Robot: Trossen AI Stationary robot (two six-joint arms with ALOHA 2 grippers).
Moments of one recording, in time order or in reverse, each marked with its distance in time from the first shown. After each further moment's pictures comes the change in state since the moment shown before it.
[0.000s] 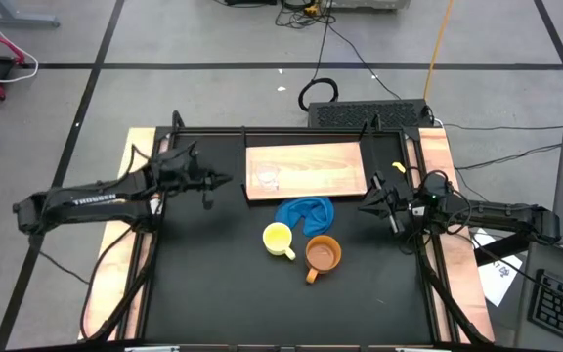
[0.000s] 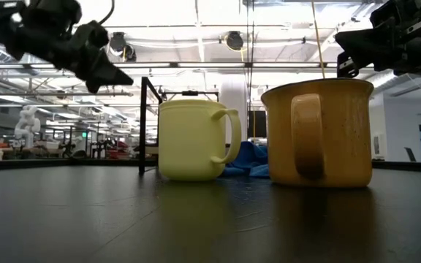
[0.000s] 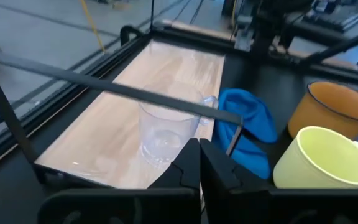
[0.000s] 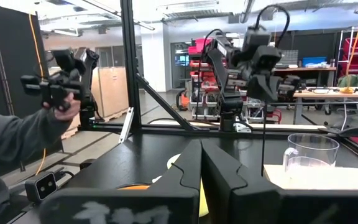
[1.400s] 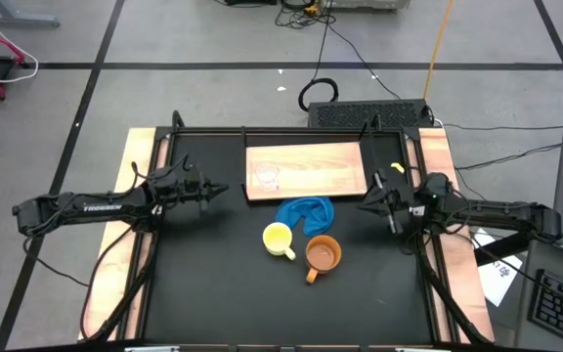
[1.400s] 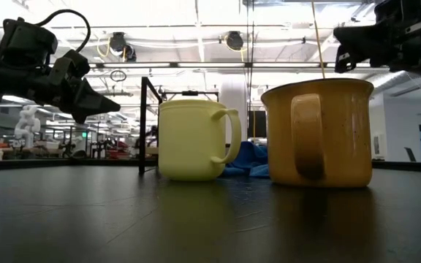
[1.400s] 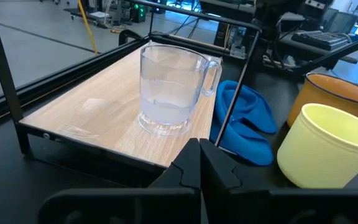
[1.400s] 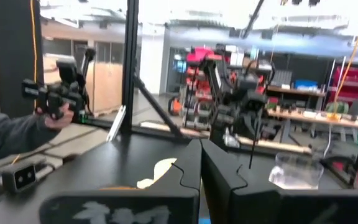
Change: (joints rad) left arm 0.023 -0.004 -0.349 0.469 0.041 -0.053; right arm 0.000 0.052 0.000 0.099 0.000 -0.116
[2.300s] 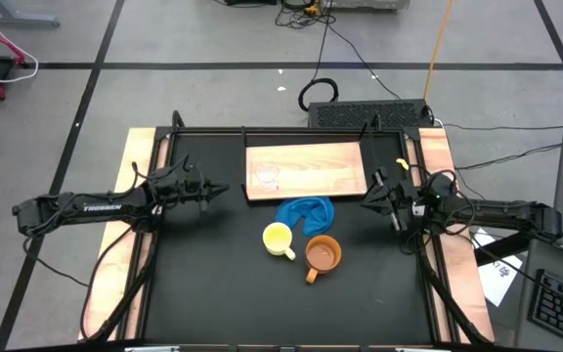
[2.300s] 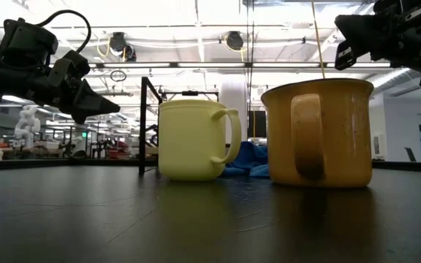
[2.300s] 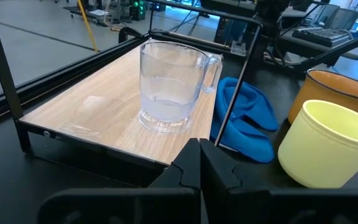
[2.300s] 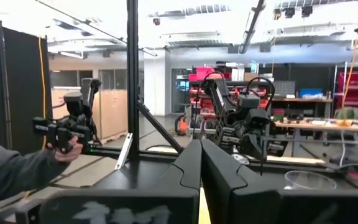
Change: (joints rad) left arm 0.000 0.001 0.001 -0.010 0.000 0.007; right arm 0.000 0.028 0.001 0.113 0.007 0.153
